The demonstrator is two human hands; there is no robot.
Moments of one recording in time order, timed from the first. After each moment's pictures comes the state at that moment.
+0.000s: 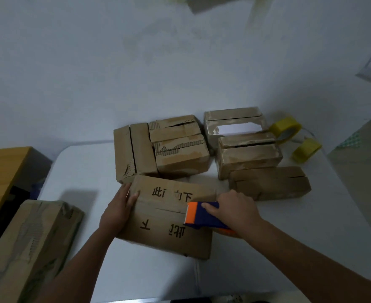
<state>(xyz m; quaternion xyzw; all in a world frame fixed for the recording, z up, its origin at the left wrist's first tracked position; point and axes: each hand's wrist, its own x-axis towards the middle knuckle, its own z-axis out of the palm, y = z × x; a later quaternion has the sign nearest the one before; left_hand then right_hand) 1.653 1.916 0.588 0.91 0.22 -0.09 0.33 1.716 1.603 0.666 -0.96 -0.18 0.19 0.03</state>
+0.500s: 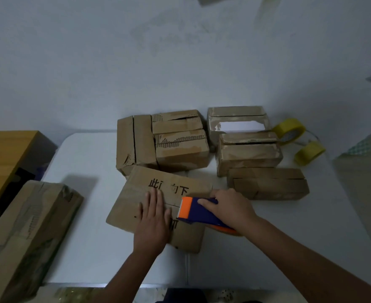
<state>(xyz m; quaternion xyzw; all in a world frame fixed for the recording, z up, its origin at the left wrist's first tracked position) 1.602 1.788 0.550 0.98 0.13 -0.02 0.12 1.712 1.587 0.660 -0.95 -0.19 0.22 0.15</state>
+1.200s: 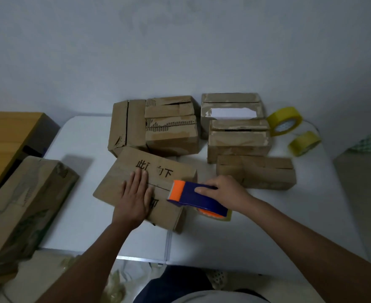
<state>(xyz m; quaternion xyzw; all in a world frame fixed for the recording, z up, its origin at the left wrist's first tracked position) 1.599 1.786 0.552 0.99 0.11 -0.03 0.11 1.735 1.517 0.640 -0.85 -0.24 0.33 0.33</state>
